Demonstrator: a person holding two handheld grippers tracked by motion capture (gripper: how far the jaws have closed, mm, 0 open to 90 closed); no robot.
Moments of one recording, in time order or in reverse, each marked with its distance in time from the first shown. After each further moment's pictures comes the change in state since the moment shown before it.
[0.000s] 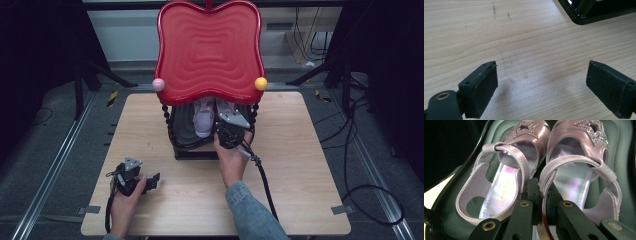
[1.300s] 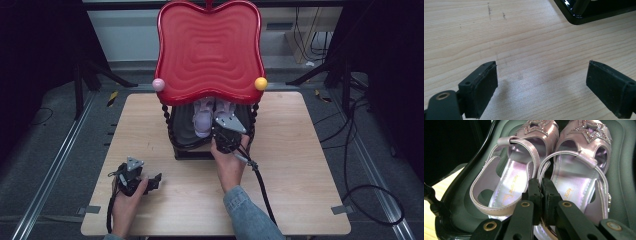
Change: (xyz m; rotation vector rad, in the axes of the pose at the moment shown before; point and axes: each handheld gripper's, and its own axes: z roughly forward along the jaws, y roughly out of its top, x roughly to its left) left arm -0.005 0.001 0.001 -0.004 -0.008 0.003; right arm 0.011 -0.006 -0.007 -0.008 0.003 -0.027
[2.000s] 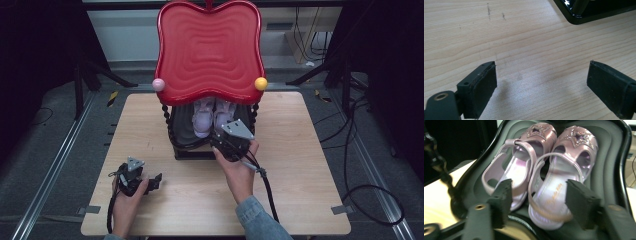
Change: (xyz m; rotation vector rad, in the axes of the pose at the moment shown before) left arm -0.001 0.000 0.001 0.004 0.005 0.014; right arm -0.007 0.000 -0.035 -0.013 0.031 -0.062
